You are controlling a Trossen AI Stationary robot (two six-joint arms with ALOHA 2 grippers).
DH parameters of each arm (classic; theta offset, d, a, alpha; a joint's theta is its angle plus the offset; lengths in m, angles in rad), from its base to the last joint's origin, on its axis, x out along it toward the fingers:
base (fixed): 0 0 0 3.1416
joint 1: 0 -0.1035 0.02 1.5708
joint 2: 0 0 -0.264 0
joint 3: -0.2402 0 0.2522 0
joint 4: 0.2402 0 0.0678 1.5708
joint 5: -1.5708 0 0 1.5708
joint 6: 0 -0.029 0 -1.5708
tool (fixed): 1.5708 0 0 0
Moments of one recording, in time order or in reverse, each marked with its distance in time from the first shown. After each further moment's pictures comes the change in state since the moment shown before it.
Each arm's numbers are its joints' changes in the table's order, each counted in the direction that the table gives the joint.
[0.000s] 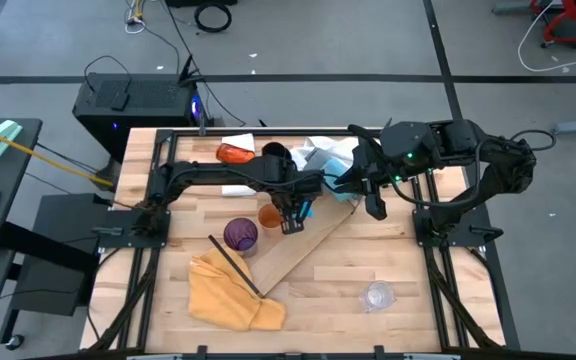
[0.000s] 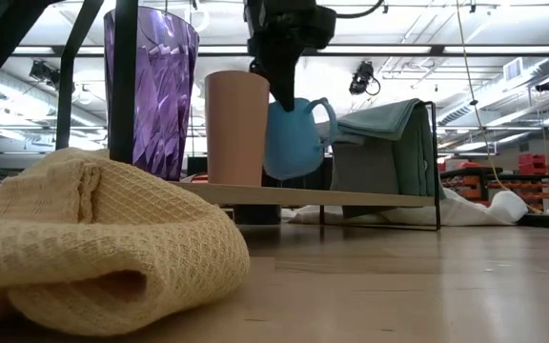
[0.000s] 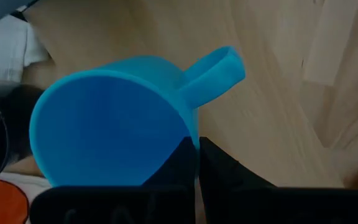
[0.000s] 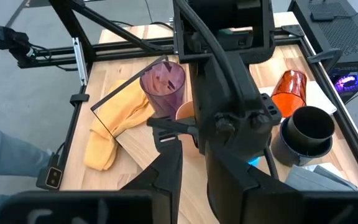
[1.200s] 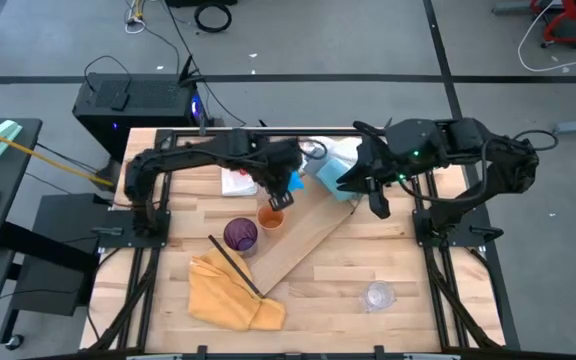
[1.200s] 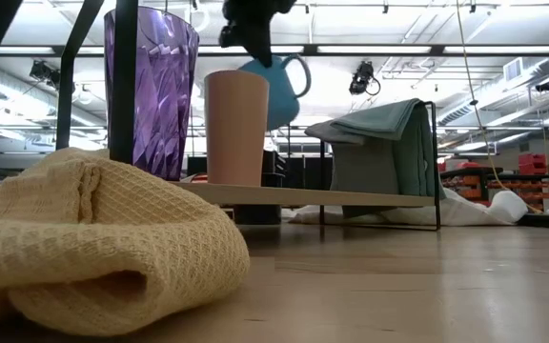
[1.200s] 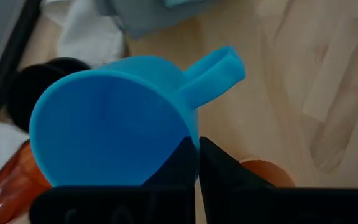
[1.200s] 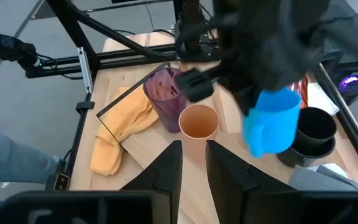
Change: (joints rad) left arm -0.073 -0.198 0.018 0.042 0.046 0.099; right arm 0.000 -0.019 0.000 -0.006 0.006 -0.030
